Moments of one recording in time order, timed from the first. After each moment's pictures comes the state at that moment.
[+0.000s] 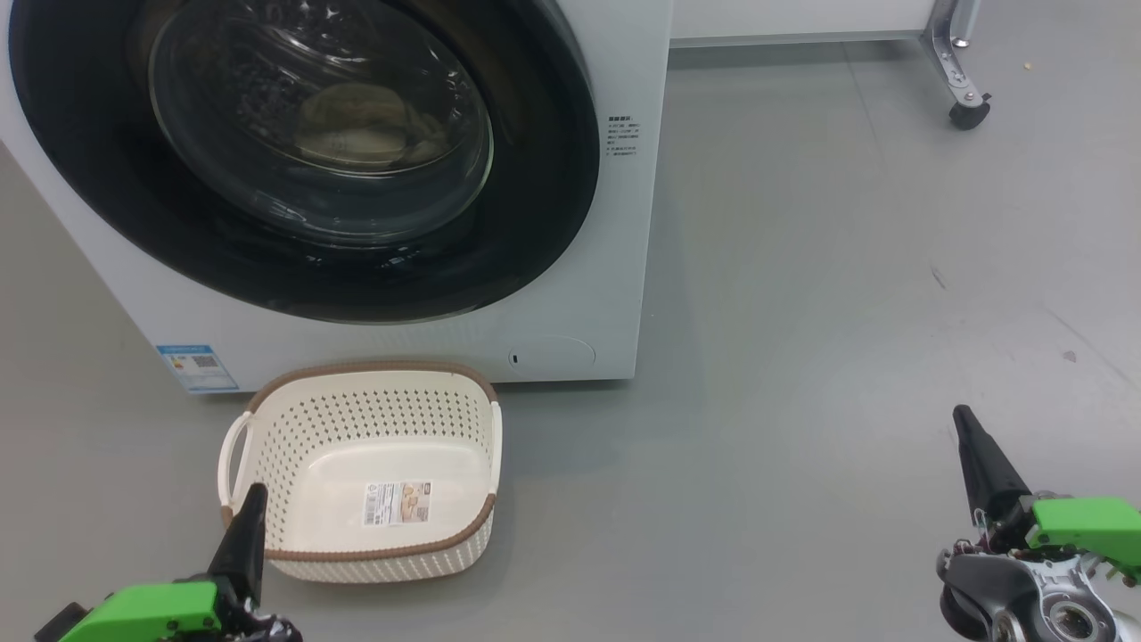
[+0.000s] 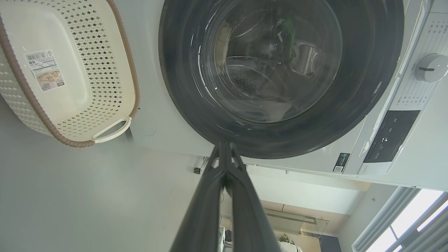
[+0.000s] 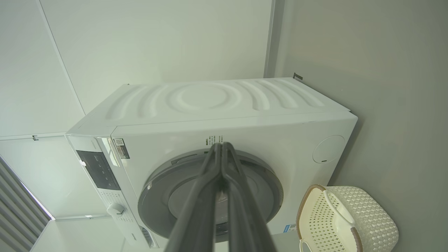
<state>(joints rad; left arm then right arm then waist) -0.06 0.05 0.07 0.28 -1.61 -0.12 0.10 -0.05 -0.03 -0.13 0.28 1.60 0.13 0.11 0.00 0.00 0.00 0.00</state>
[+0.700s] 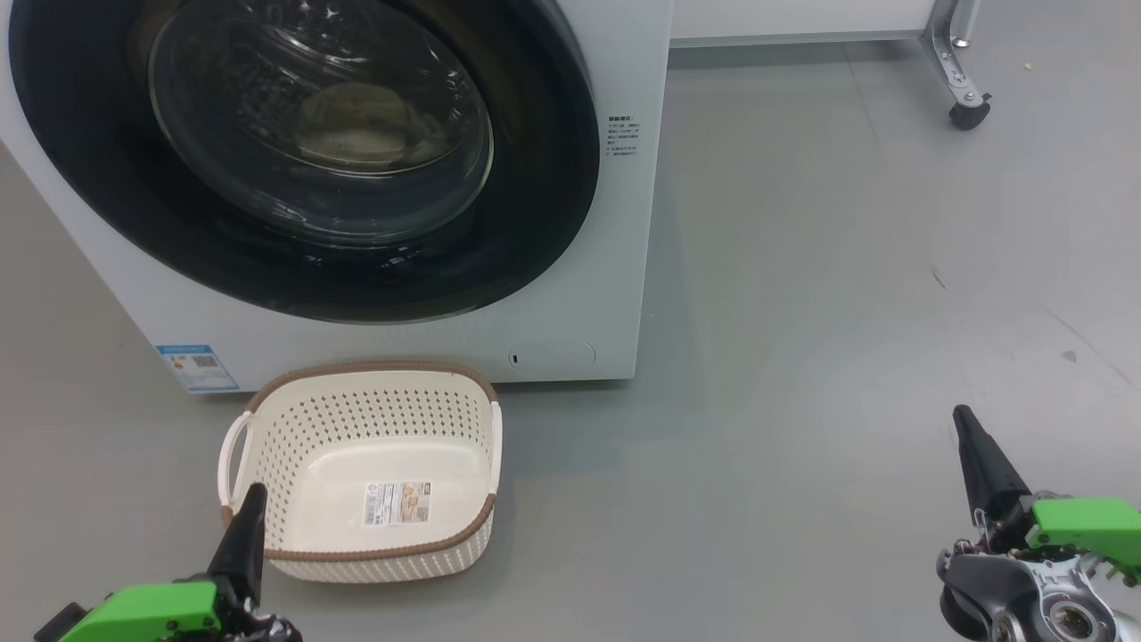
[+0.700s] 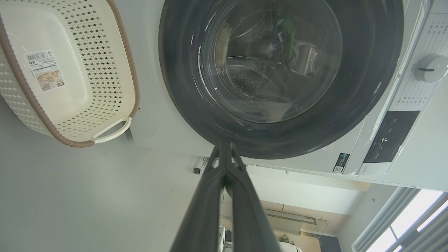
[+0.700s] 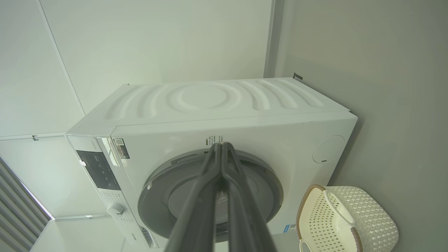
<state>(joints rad) -0.06 0.05 0.07 0.28 -1.61 -0.12 0.10 -0.05 -0.03 -0.13 0.28 1.60 0.13 0.11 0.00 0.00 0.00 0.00</state>
